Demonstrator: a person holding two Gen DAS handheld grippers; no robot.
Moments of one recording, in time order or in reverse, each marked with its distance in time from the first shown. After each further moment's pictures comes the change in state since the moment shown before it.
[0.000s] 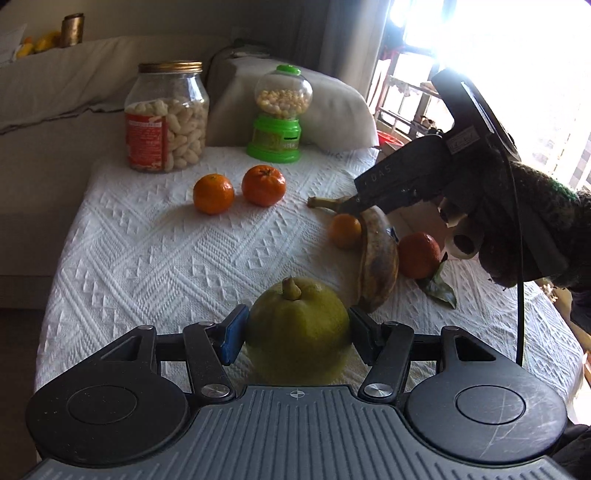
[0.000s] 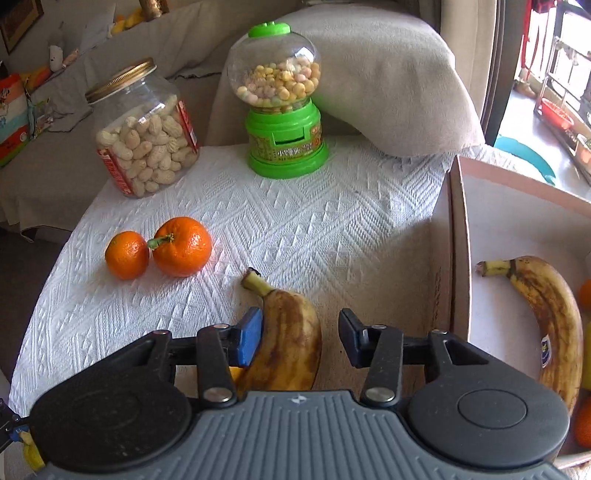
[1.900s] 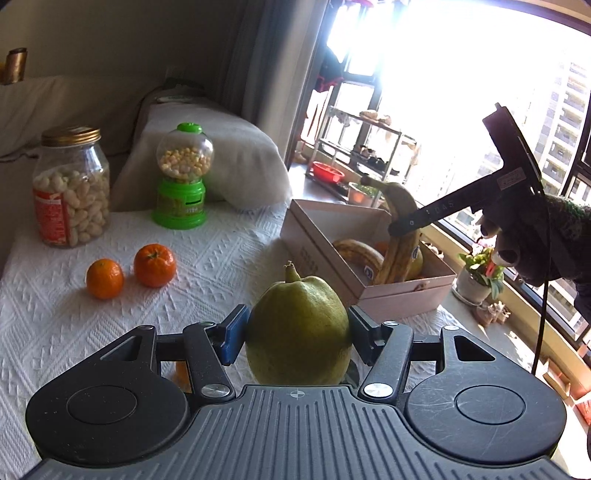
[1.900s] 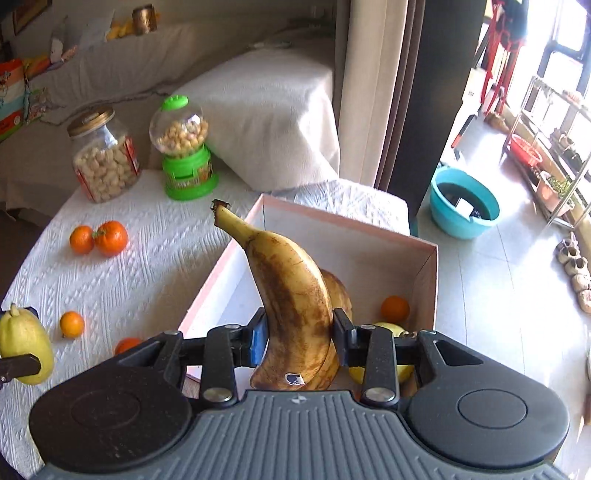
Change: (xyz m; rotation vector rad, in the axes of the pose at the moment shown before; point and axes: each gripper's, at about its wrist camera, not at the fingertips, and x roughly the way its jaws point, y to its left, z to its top) left arm 0.012 -0.072 0.048 0.060 -0.101 -0.192; right arm -0.126 -0.124 -0.005 -0.119 -0.060 -0.125
